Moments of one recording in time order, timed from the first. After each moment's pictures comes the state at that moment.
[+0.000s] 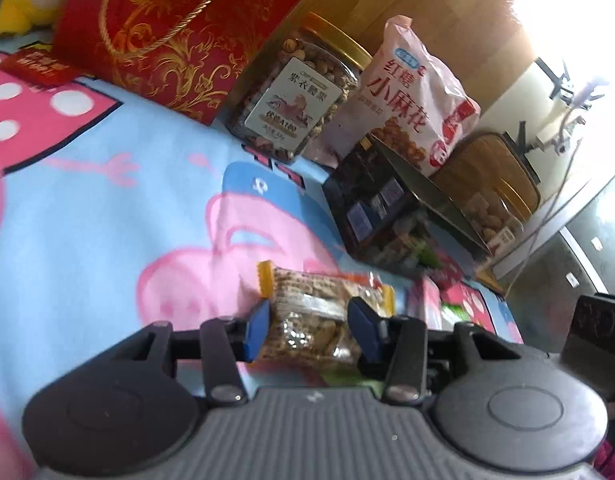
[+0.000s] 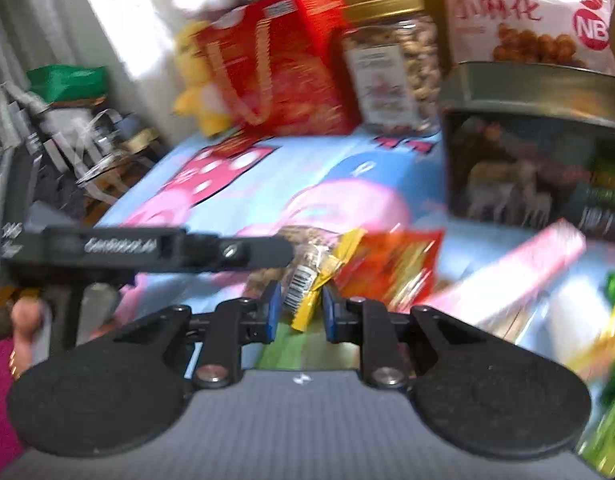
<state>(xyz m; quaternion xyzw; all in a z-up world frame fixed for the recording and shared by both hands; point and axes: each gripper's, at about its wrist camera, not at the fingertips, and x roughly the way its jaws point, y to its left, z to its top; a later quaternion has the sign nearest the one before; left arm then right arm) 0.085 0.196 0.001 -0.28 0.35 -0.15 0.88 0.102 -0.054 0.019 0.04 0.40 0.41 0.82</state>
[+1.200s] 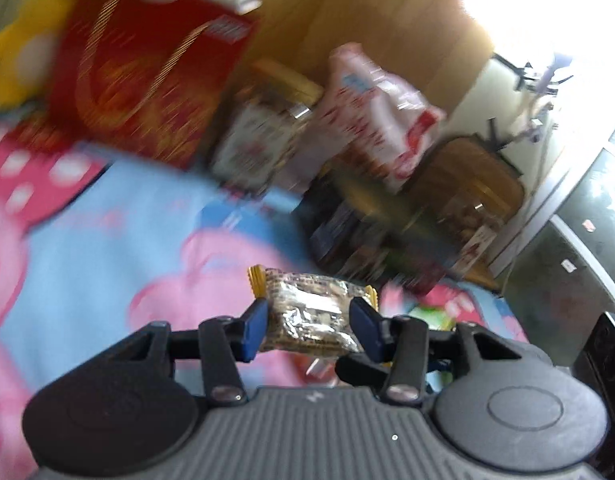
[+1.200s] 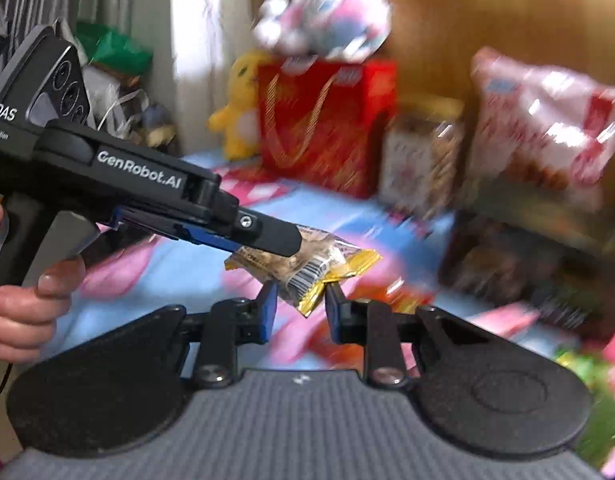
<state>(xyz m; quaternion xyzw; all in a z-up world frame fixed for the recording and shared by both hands) 0.066 0.167 0.053 -0.22 0.31 -0.16 0.91 0.073 -0.053 0.049 -0.09 0.22 0.37 0.90</state>
